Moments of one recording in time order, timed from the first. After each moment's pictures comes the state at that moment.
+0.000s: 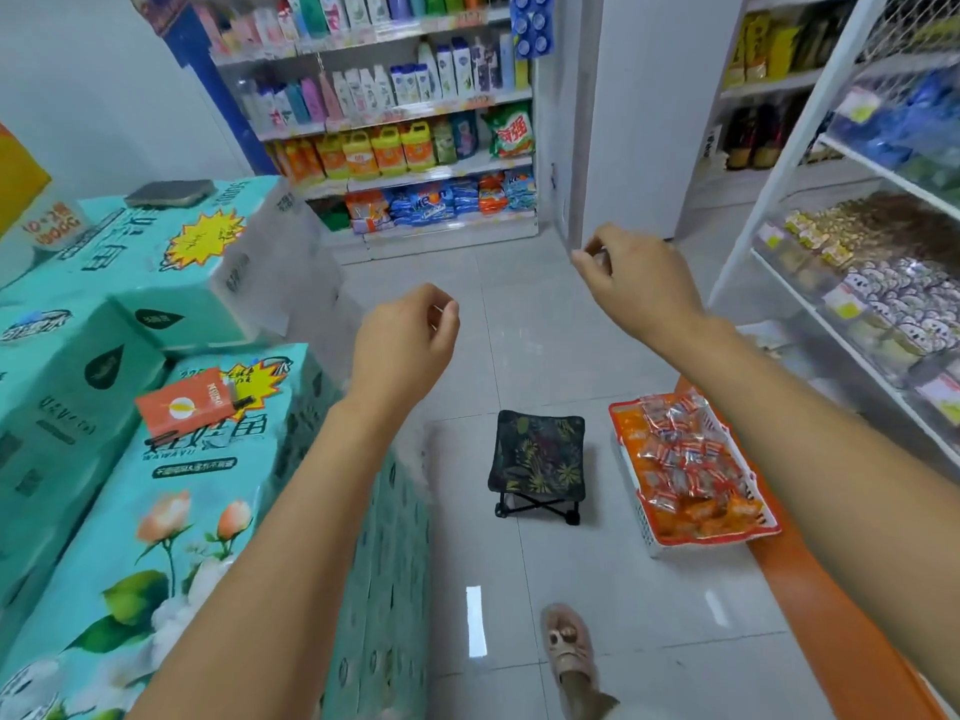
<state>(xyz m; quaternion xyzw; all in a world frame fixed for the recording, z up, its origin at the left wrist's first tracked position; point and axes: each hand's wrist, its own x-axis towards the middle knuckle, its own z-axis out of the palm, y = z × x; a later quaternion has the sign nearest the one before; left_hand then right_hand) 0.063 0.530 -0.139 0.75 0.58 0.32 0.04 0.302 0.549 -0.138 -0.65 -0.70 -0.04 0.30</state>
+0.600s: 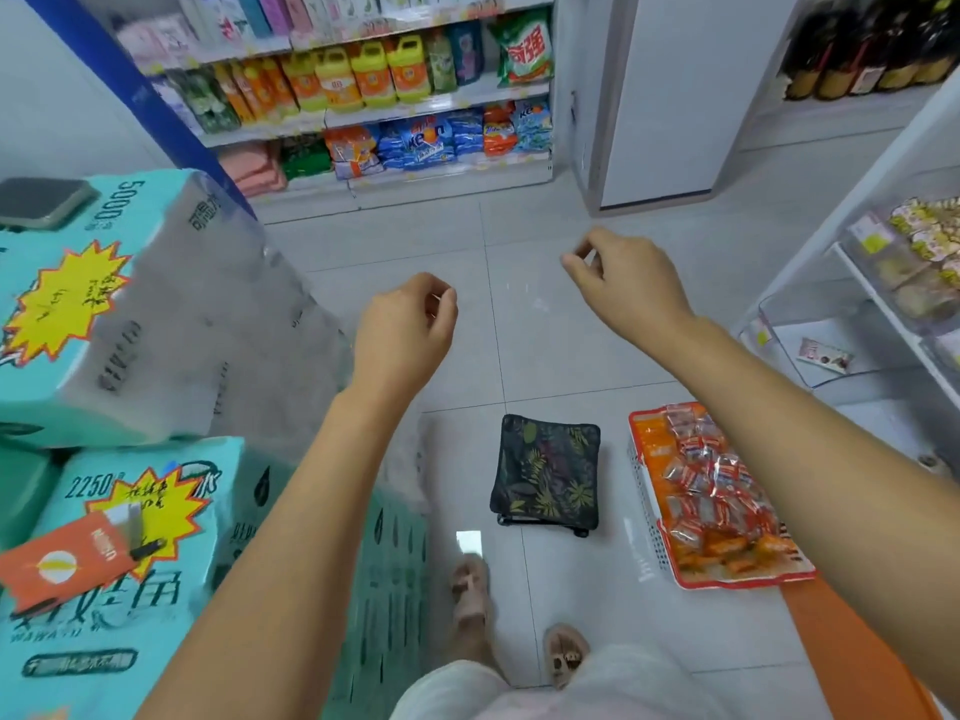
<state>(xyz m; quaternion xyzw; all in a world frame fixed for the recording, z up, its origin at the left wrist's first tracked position) 0.090 0.774 -0.192 0.73 0.61 0.30 0.13 0.318 0.789 -0.199 -0.67 -0.69 0.08 0.27</state>
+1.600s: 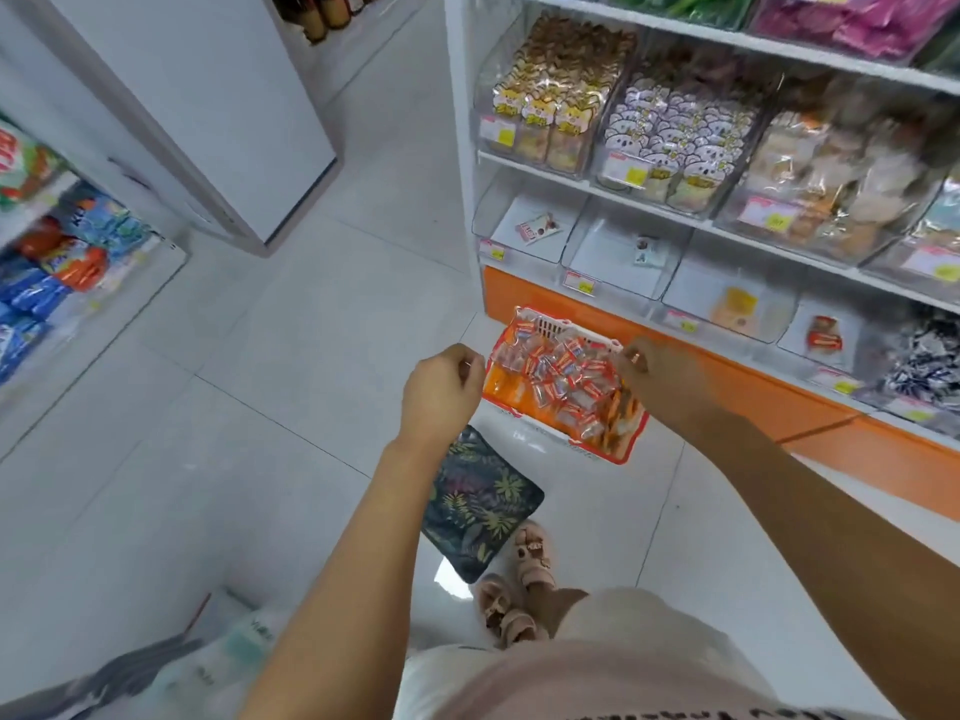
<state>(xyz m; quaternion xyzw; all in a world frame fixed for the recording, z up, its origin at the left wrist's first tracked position) 0.305 0.892 -0.325 0.90 0.25 0.05 0.35 0.429 0.673 -0.333 -0.95 -0.18 0.16 0.17</state>
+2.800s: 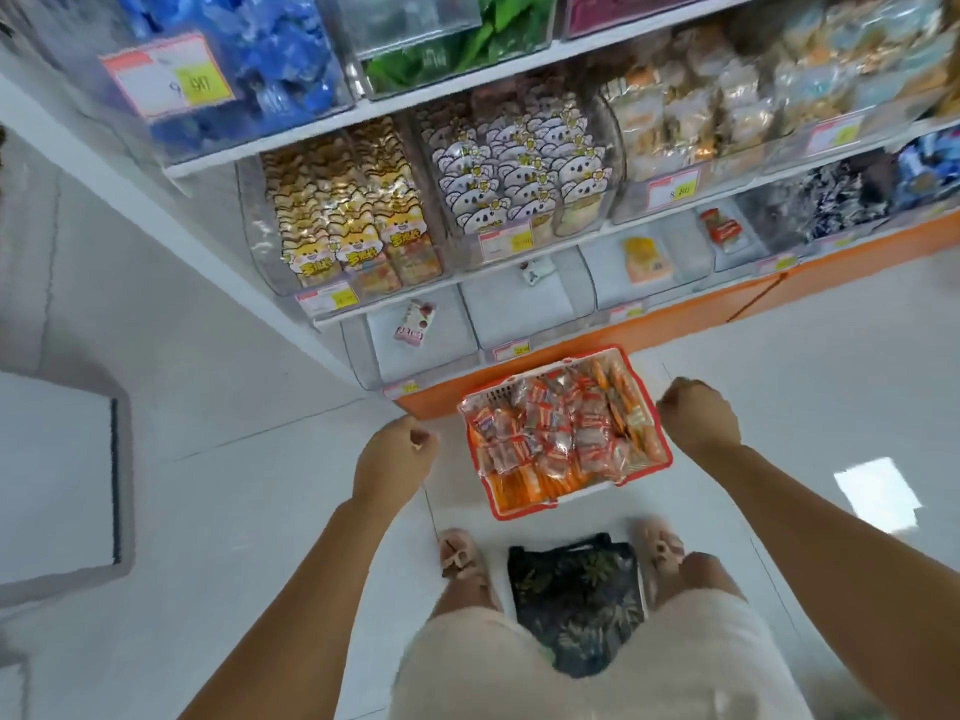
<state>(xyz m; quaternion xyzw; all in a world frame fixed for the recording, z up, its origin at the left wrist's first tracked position) 0.614 1.078 -0.447 0.95 -0.02 -0.21 0.23 0.541 0.732 -0.477 -0.91 0.34 0.18 0.19</state>
